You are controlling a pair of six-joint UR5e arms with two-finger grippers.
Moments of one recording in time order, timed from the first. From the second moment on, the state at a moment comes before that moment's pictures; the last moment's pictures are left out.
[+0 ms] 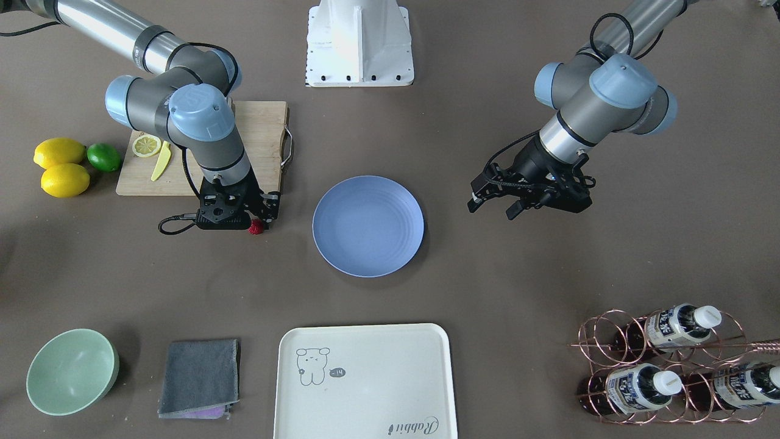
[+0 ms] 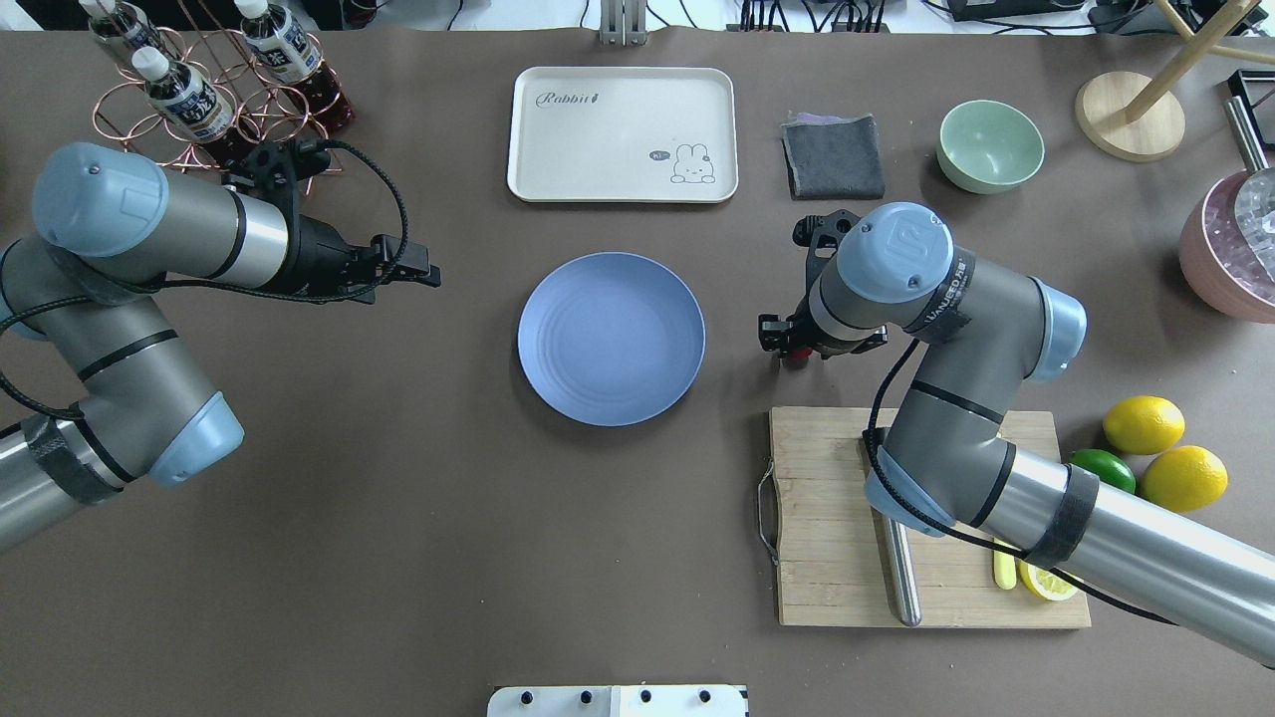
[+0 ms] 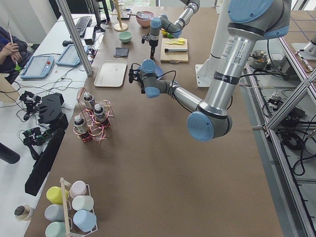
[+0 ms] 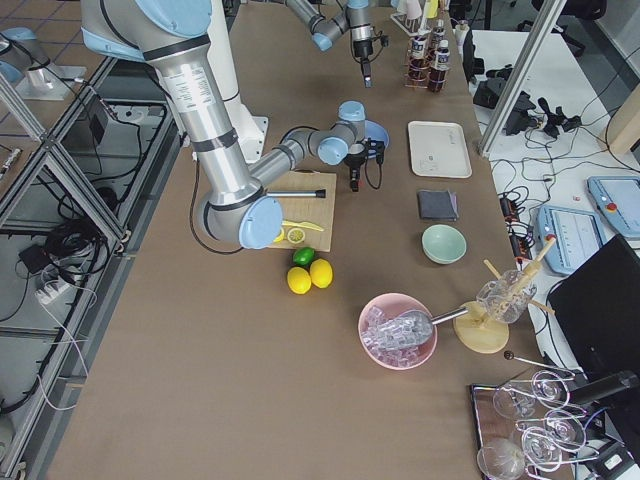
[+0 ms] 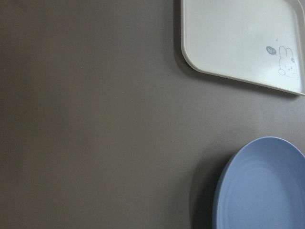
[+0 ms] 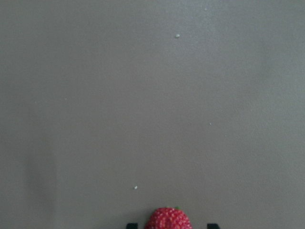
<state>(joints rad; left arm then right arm) -0.77 -1.93 -1.61 -2.38 -2.06 -1.32 0.61 -1.09 1.60 -1.34 1.87 1.17</state>
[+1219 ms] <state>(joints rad) -0.94 -1.78 -1.72 -2.19 -2.19 -1.05 0.58 -0.82 1.54 -1.47 1.85 1.32</state>
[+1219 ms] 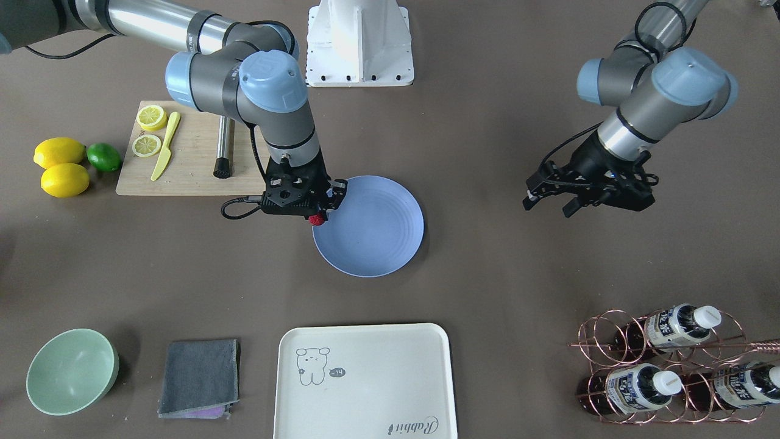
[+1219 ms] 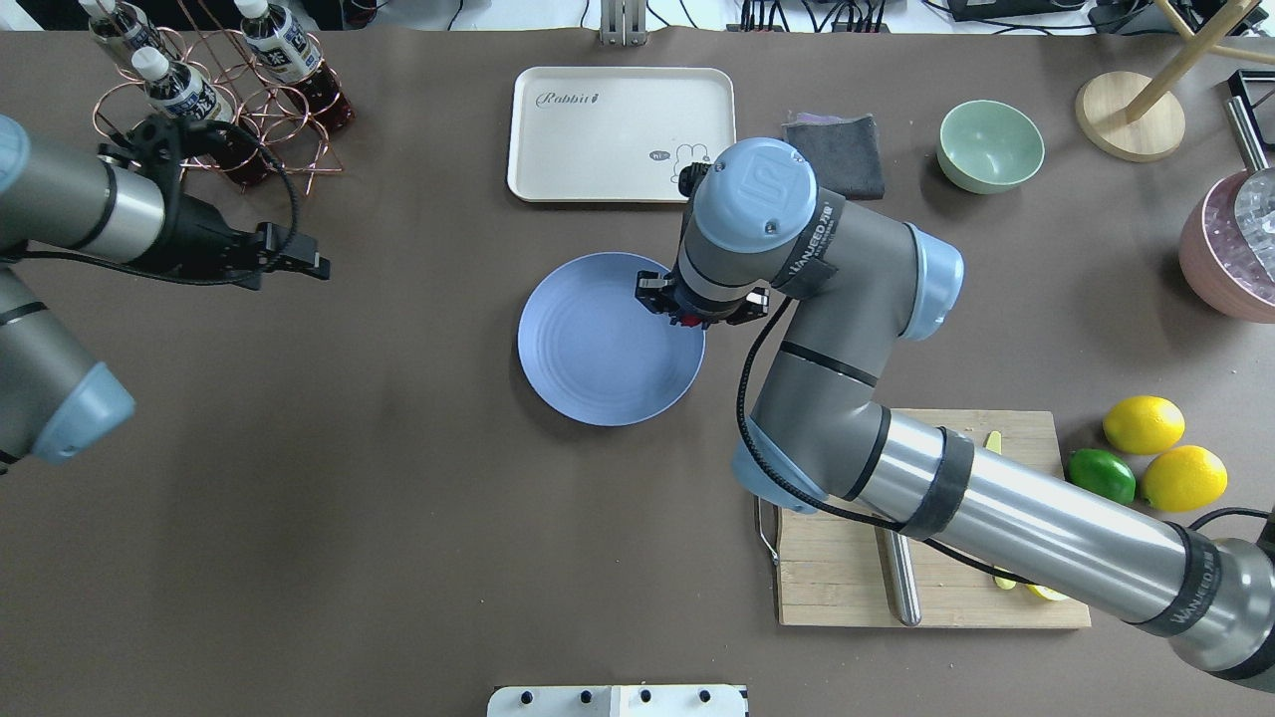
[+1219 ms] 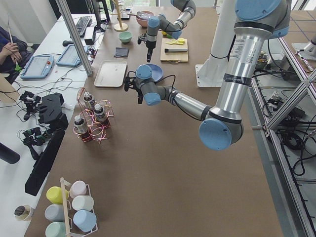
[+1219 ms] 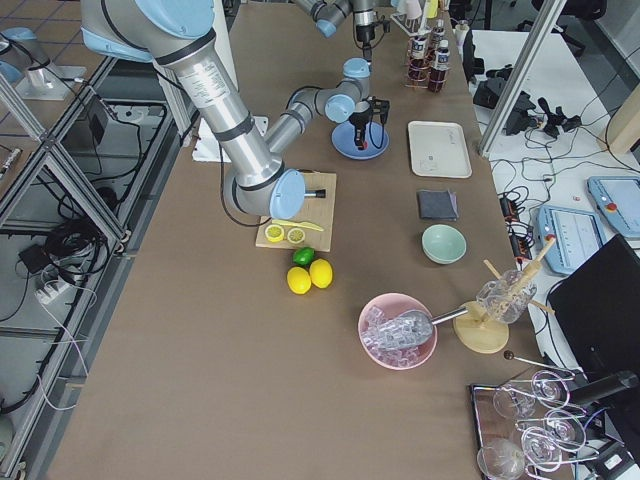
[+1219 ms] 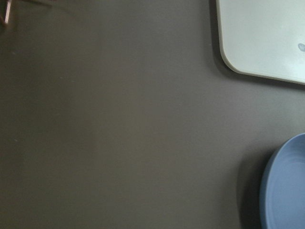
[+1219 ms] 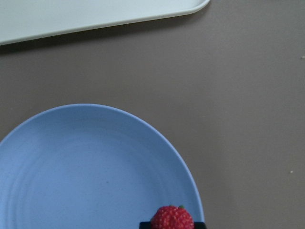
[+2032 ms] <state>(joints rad) -1.37 -1.70 -1.79 -1.59 -2.22 -0.22 0.49 -0.67 1.35 -1.47 1.76 1.42</state>
